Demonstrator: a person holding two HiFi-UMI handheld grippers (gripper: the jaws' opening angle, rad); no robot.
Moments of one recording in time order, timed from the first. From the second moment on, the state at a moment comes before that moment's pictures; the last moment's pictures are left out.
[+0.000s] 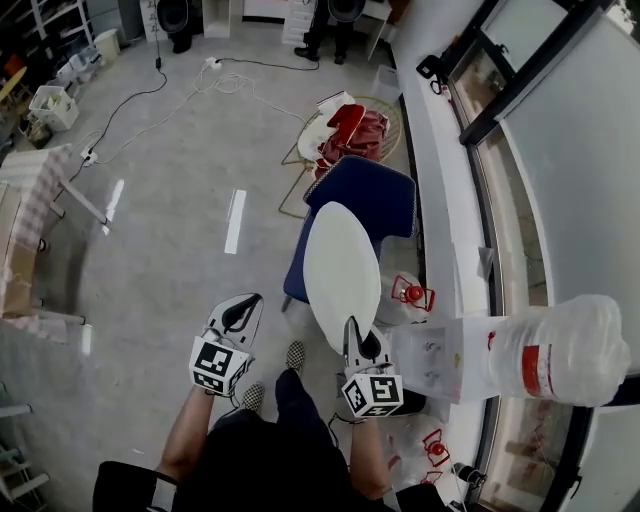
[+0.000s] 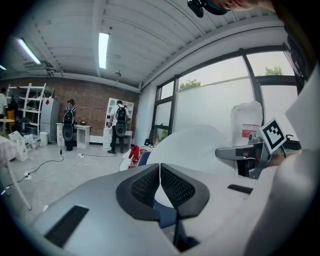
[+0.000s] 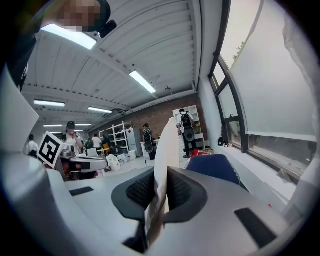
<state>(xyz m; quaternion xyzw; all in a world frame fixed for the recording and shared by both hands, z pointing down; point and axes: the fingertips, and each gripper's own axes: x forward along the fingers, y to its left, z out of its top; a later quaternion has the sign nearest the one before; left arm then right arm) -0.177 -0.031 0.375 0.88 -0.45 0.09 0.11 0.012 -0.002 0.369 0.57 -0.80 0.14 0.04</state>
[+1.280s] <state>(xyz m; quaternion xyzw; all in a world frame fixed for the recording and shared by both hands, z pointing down) -0.162 -0.142 0.564 0.83 -0.48 0.18 0.22 0.008 -0.159 0.600 0.49 -0.81 0.28 0.12</state>
